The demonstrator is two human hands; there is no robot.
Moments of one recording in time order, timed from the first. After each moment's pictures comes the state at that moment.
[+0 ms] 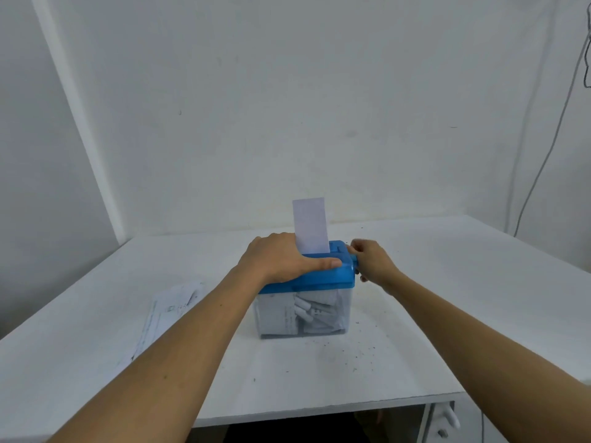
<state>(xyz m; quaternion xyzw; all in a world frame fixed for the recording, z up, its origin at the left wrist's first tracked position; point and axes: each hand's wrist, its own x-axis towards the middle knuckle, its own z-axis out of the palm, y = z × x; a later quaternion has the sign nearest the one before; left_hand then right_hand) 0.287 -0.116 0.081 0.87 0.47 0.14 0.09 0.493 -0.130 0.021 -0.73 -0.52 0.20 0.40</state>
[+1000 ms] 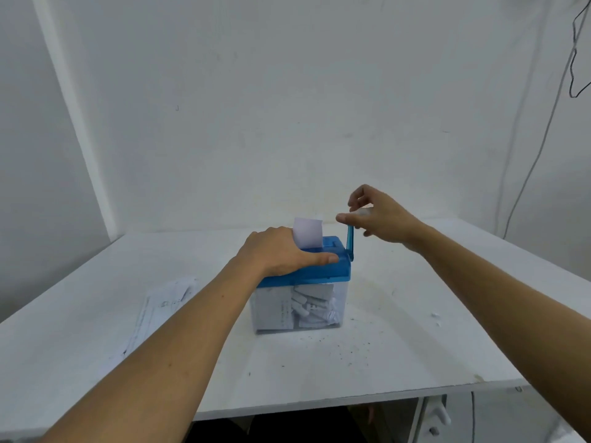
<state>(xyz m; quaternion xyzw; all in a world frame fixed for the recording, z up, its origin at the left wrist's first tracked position) 0.287 -0.110 0.075 0.86 0.48 0.15 0.08 0.507 -0.160 0.101 -0.64 -0.62 0.14 0.43</state>
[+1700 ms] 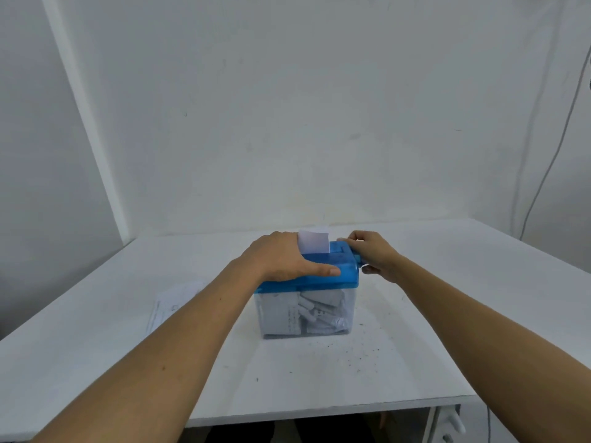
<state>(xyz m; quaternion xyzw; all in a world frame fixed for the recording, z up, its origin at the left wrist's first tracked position) 0.280 -0.102 0.078 0.87 0.45 0.14 0.12 0.501 -0.115 0.033 -0.67 -0.50 0.30 0.45</state>
